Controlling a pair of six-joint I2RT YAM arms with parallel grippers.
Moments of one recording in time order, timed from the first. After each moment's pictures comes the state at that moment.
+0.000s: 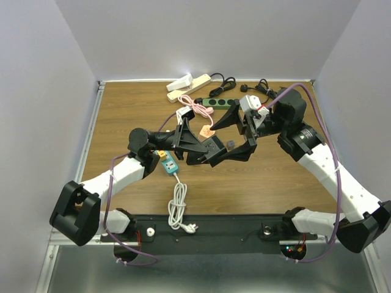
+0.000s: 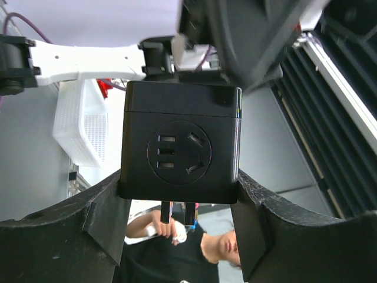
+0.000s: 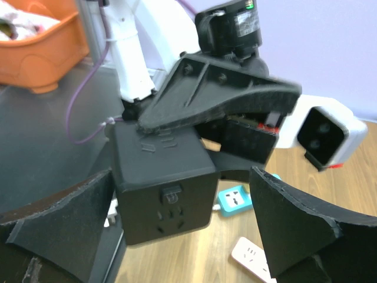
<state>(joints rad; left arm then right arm) -0.57 1.27 0.70 1.12 1.13 -2.03 0.54 1.17 1.26 -0.16 -1.20 -0.18</state>
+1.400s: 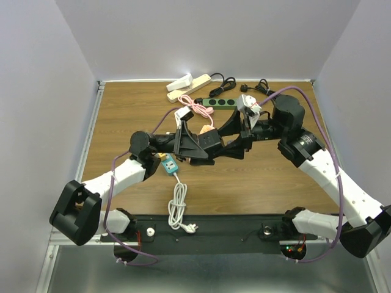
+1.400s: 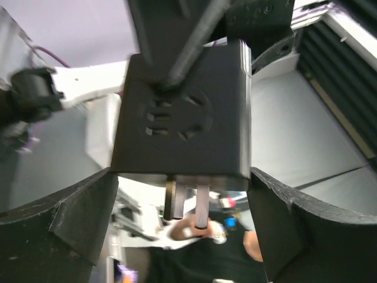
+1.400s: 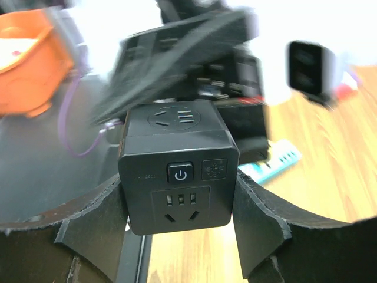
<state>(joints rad) -0.59 1.26 0.67 1.16 1.10 -1.83 0.56 1.13 1.20 -0.17 -1.05 -0.03</state>
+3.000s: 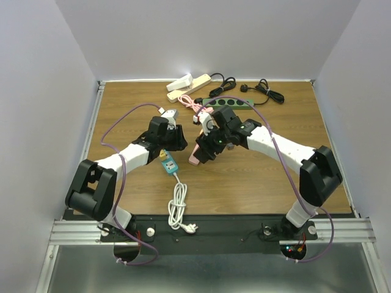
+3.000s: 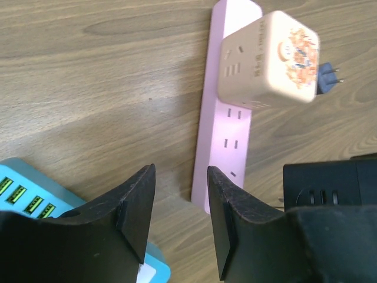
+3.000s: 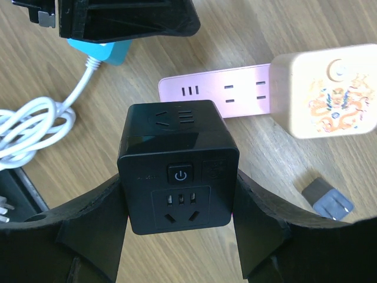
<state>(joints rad) -0.44 1.47 0.80 0.03 0.17 -0.39 0.70 1.66 1.31 -0.53 -0.32 -0.15</state>
